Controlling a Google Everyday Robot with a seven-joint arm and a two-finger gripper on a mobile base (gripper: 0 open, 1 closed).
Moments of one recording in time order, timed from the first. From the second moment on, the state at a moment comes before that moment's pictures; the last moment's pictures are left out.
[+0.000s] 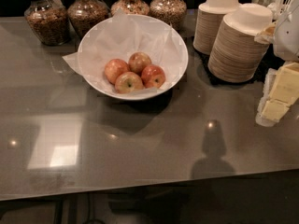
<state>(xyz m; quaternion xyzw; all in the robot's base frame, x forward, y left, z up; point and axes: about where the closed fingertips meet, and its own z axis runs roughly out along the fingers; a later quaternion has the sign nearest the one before) 0.438 -0.216 0.977 -0.60 0.78 -0.04 0.16</state>
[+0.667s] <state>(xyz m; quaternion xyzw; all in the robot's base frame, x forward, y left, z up) 0.453 -0.201 0.983 -0.61 0.77 -0.03 0.20</state>
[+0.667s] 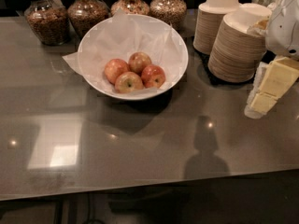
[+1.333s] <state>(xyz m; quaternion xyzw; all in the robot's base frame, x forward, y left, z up) 0.485 -0.159 0.983 -0.63 0.73 -0.01 0.27</state>
